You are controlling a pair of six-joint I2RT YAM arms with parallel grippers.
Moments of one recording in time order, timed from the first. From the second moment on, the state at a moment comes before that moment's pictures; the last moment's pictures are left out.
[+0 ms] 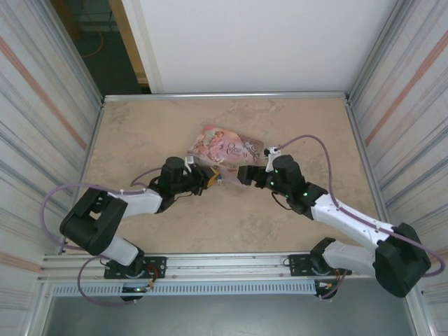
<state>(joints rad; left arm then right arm) -0.55 1.49 0.51 0.54 0.44 -1.46 0.67 1.07 0.59 0.02 -0.03 0.62</state>
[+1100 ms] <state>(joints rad) -0.55 1.42 0.64 0.18 0.48 -1.44 1.02 1.17 0.56 0.06 0.42 -0.55</state>
